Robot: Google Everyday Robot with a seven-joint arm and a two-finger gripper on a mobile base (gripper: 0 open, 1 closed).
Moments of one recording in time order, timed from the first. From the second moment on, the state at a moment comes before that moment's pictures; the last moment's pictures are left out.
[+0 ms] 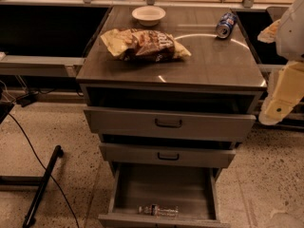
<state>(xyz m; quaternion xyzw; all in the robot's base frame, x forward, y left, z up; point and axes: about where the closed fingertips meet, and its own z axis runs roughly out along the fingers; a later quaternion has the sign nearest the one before) 0.438 -0.217 0.977 -0.60 0.78 -0.03 0.16</state>
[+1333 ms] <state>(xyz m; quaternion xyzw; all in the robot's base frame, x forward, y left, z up) 0.429 -0.203 0.895 -0.67 0.72 0.00 0.19</state>
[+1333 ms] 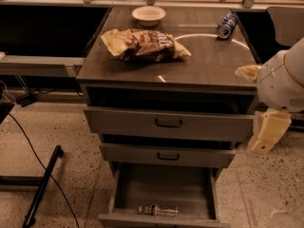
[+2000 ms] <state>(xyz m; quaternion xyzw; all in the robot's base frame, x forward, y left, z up) 0.432 -0.173 0.776 -0.66 0.72 0.11 0.16</state>
